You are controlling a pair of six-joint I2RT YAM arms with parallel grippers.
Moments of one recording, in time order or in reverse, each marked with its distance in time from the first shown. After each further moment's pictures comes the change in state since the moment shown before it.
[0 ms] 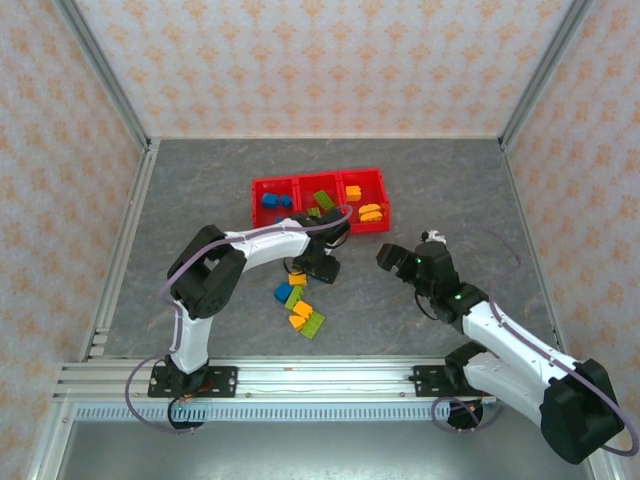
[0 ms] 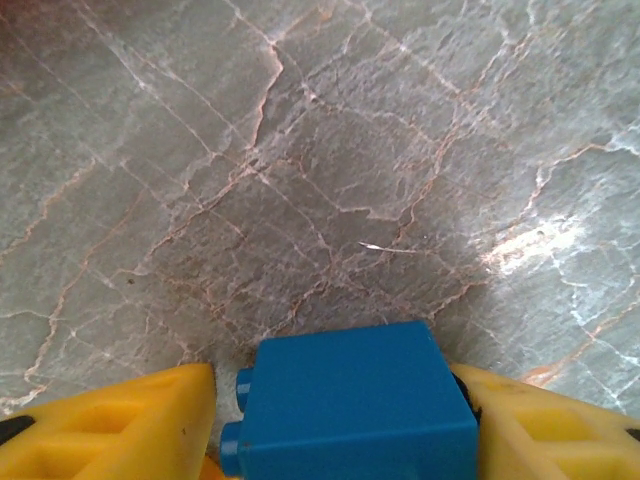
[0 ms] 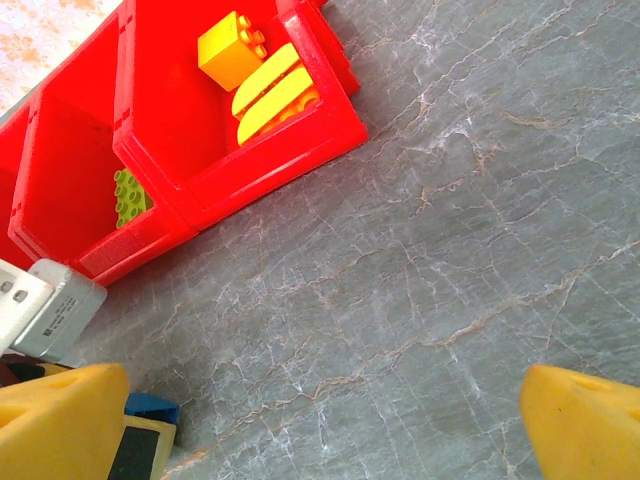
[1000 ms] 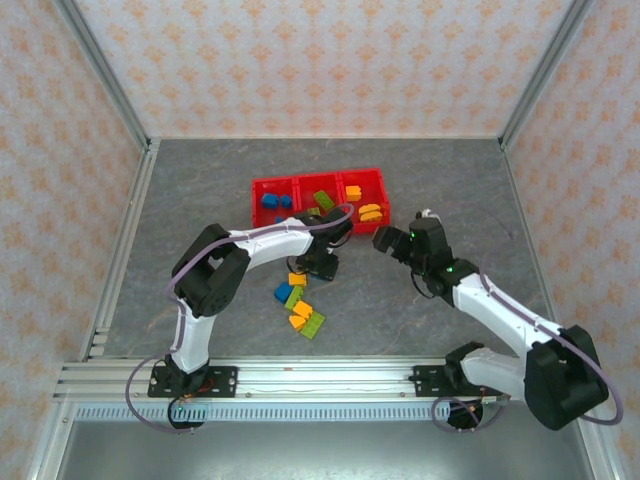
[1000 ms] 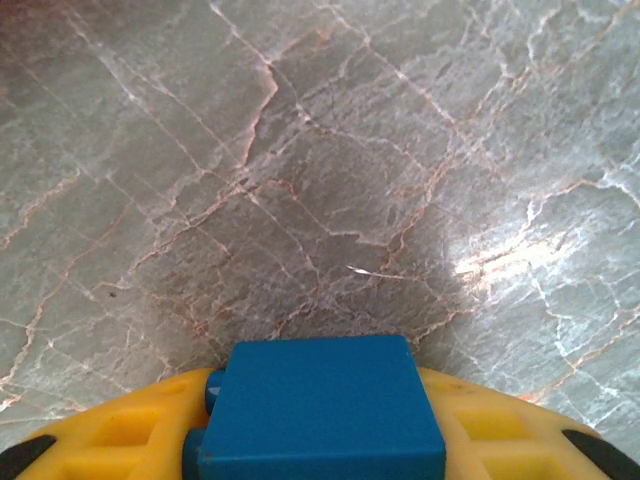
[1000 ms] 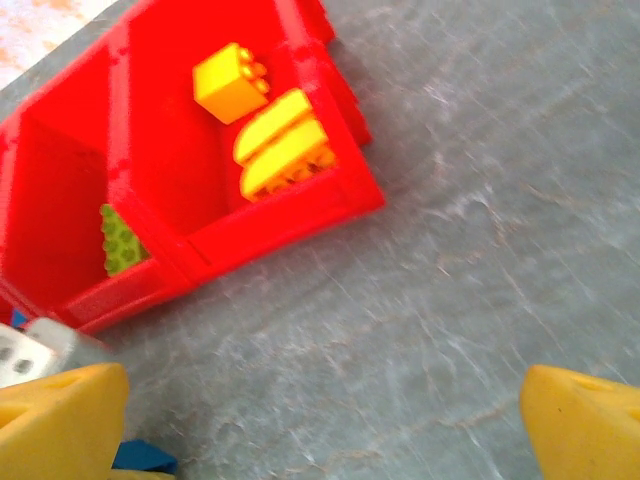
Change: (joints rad) left arm -0.002 0.026 0.029 -0.001 0.005 -0.065; right arm -0.054 0.223 0.203 -0.022 -0.032 -0.078
